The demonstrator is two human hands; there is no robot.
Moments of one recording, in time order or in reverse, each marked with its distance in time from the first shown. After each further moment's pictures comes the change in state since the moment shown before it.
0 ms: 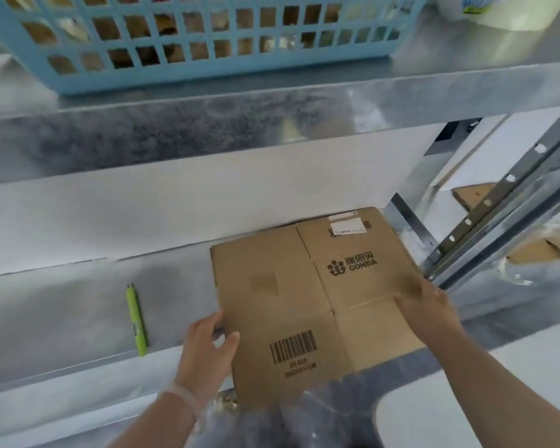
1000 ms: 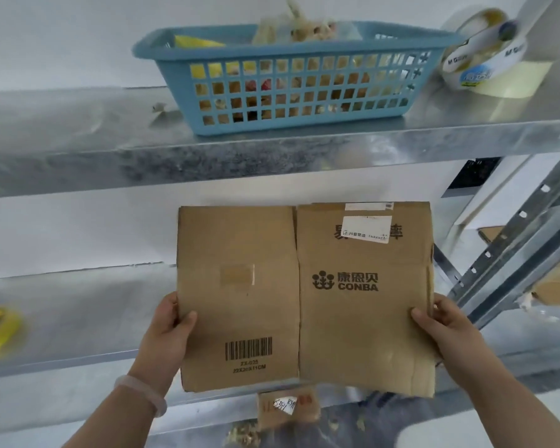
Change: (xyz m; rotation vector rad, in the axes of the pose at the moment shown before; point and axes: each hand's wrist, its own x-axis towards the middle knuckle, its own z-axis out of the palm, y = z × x) left_hand -0.055 0.015 -0.091 -0.554 0.341 0.200; right_hand -0.057 -0.008 -0.024 0.855 -0.196 -0.292
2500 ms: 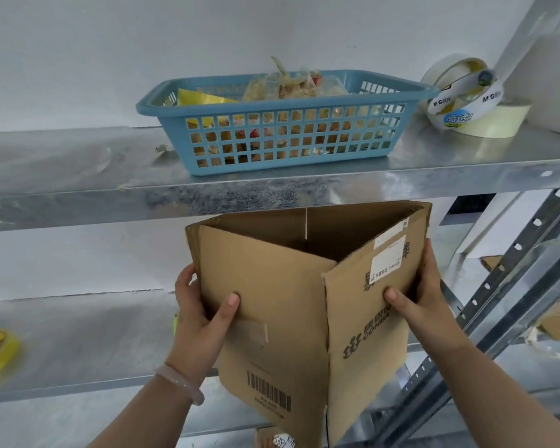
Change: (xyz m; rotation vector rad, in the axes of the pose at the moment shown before) left_hand 0.007 0.058 0.058 -0.025 -0.066 0.341; right_hand 0.031 -0.070 0.033 0.028 -0.209 -0.509
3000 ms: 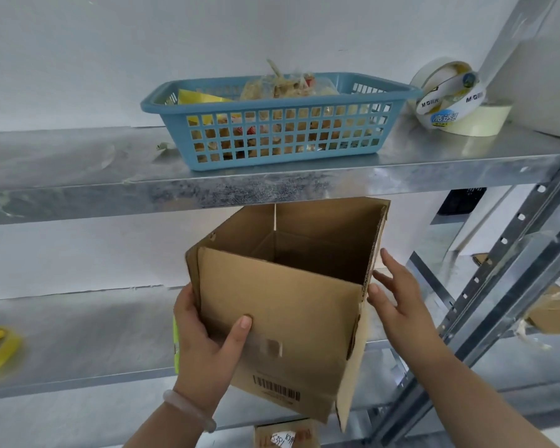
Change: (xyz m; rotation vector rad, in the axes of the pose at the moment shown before) left_hand -0.041 -0.001 0.013 0.116 0.161 0.227; right_hand -0.025 -0.001 0.023 -0.352 0.065 0.025
